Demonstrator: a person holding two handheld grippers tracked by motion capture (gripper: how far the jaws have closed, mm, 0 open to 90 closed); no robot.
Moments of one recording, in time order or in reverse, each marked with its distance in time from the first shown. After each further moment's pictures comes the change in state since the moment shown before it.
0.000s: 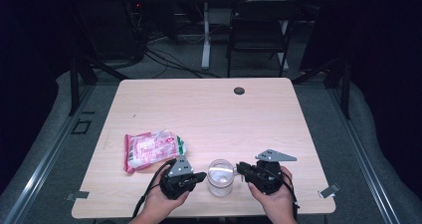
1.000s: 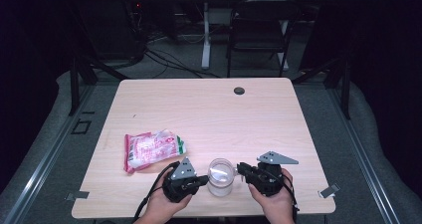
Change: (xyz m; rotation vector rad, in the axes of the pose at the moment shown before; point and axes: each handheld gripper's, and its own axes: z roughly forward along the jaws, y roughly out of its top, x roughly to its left) left arm -0.009 0.003 0.002 -0.004 -0.031 0.009; right arm 0.000 -0.005 -0.002 -0.028 -0.004 0.017
